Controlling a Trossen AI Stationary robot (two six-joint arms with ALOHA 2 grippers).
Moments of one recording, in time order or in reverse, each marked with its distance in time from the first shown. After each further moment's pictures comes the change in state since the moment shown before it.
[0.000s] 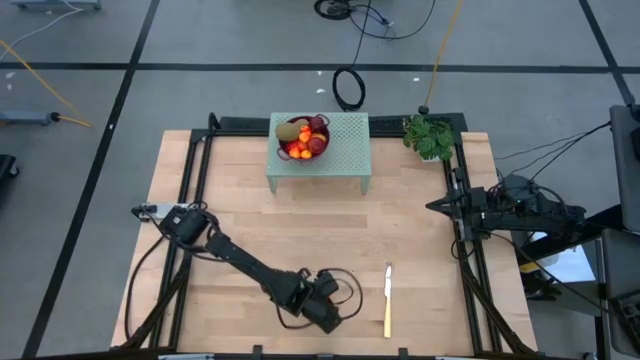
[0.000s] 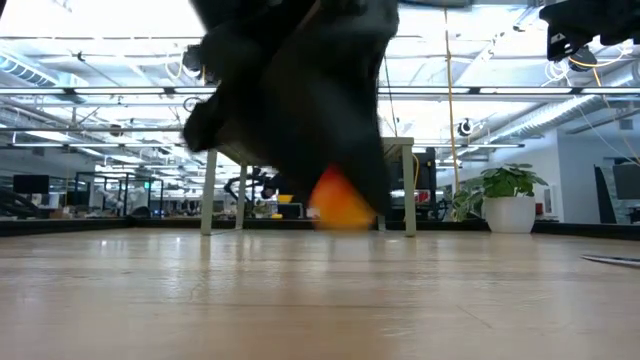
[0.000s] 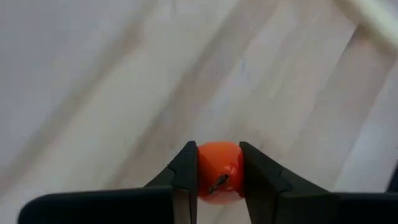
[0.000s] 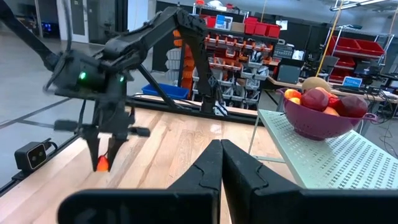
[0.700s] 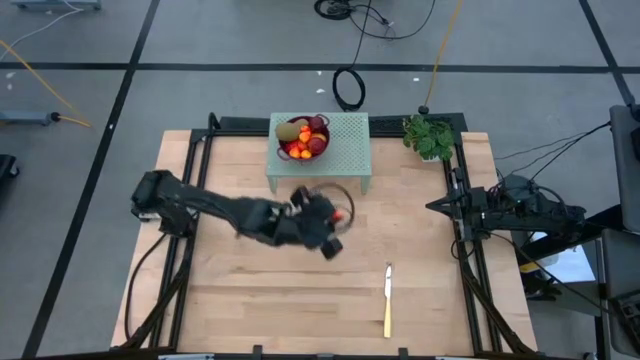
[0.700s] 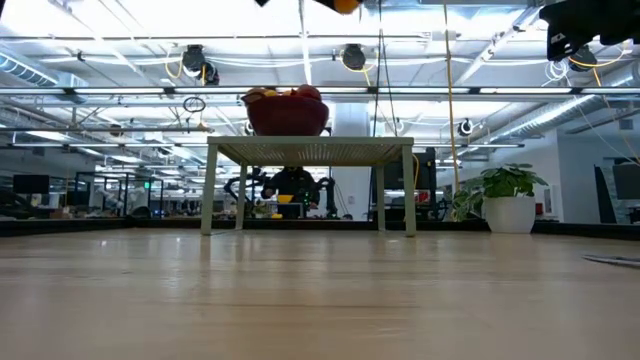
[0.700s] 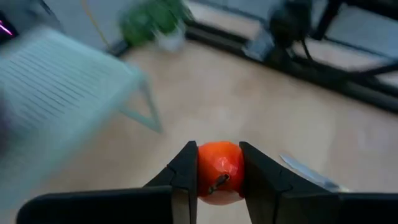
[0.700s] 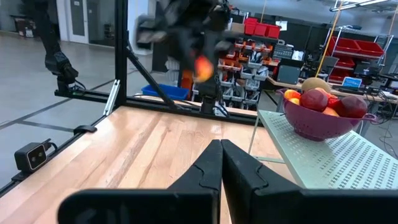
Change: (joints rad) left arm 0.239 -0.428 0.002 -0.035 -0.349 0.560; right arm 0.000 0.000 0.000 0.000 0.000 0.000
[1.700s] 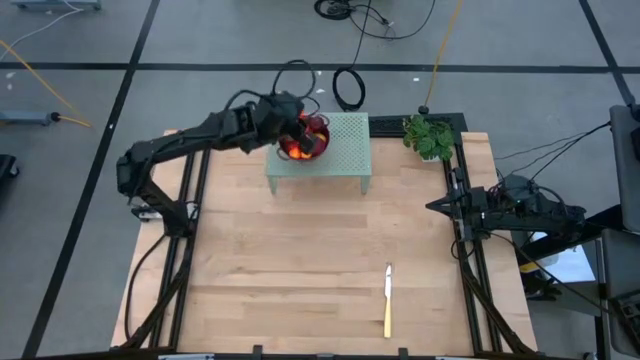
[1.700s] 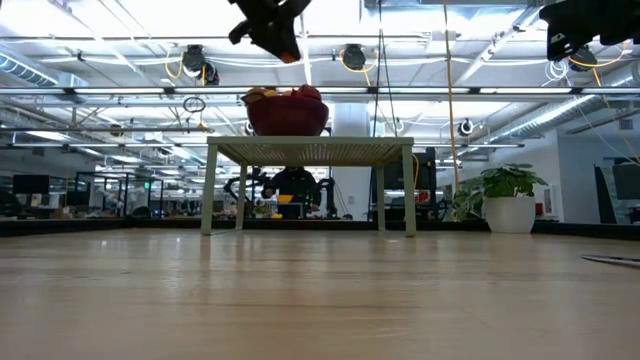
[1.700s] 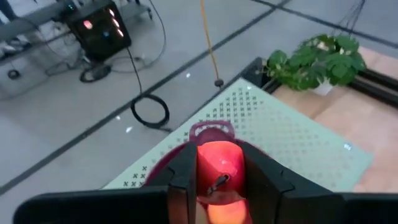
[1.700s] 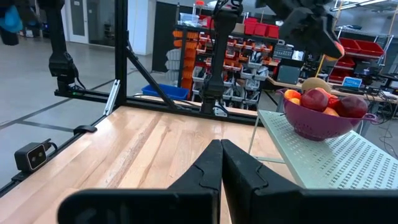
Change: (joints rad) left arm 0.589 -0.196 0.000 -0.073 0.144 0.329; right arm 0.000 0.000 0.000 0.000 0.000 0.000
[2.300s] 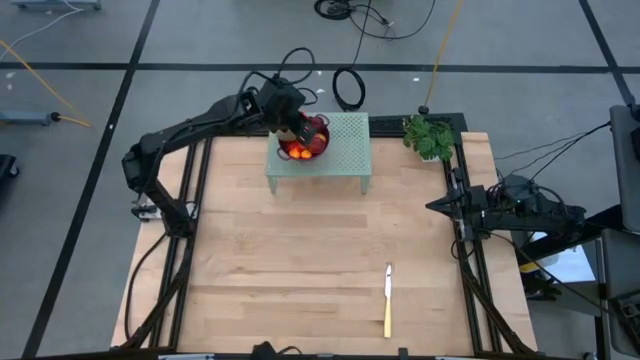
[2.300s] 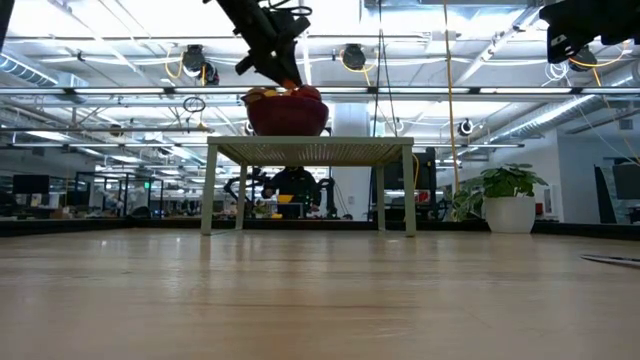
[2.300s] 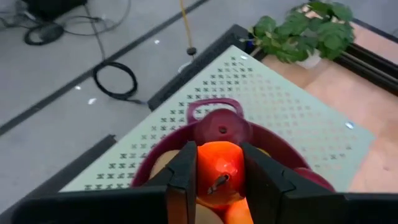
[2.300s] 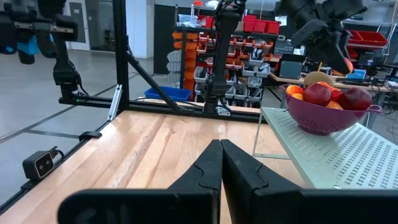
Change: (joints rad) left arm 0.173 0.062 0.001 -0.027 0.308 0.020; right arm 0.000 0.000 0.000 0.000 0.000 0.055
